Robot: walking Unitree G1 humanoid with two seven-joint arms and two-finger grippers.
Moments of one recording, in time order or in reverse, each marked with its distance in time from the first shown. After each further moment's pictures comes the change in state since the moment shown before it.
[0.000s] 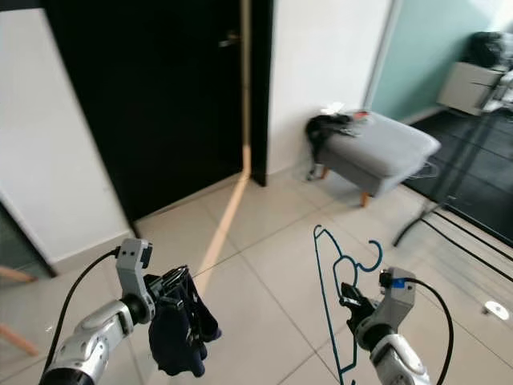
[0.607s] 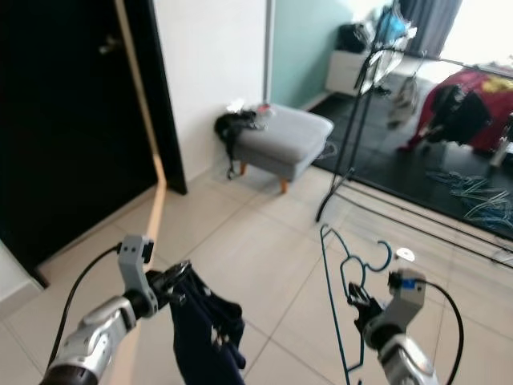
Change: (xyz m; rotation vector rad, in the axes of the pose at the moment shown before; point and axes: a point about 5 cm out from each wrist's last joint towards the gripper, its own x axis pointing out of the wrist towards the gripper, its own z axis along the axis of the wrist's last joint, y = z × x) left arm -0.002 0.000 -0.001 -0.018 -0.013 0.003; right arm 0.000 0.001 -0.001 0.028 0.004 0.016
